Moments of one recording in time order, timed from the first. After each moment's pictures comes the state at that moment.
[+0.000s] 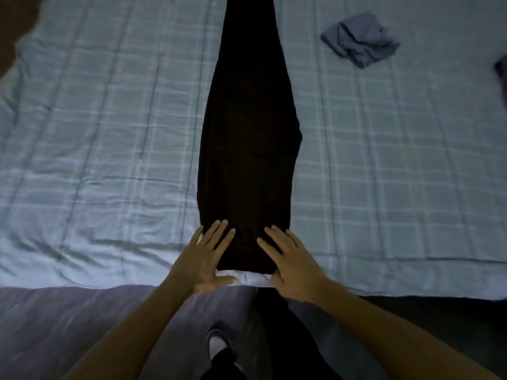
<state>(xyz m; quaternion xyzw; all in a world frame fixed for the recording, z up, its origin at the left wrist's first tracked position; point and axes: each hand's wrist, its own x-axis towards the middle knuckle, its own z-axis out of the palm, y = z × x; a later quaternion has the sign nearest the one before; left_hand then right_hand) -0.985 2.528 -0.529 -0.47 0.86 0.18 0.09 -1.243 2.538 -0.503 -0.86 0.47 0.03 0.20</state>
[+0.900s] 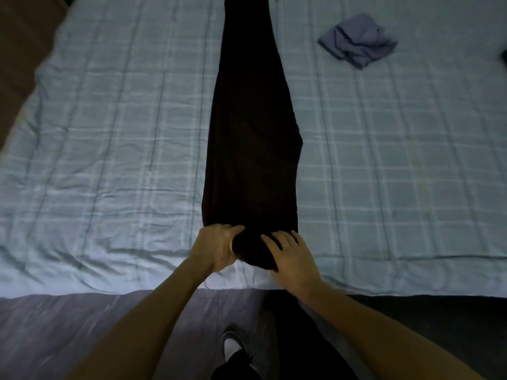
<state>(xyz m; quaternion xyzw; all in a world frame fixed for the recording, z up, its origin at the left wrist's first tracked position) -1.014 2.481 -0.486 -0.52 0.83 0.21 -0.02 -1.221 2.531 -0.504 -0.82 0.56 -0.01 0.11</state>
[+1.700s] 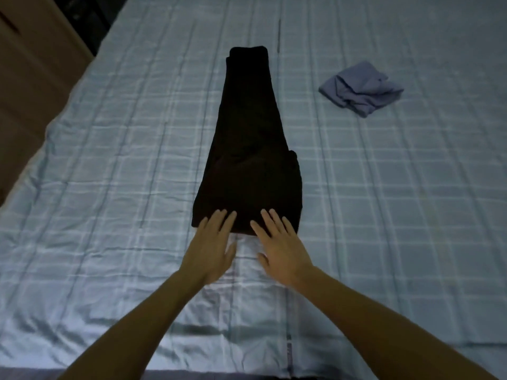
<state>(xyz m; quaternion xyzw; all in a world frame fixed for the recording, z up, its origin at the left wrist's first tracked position) -1.038 2.360 -0.479 -0.58 0.80 0.15 -0.08 -1.237 2.359 -0.490 -0.85 0.51 -0.01 0.13</state>
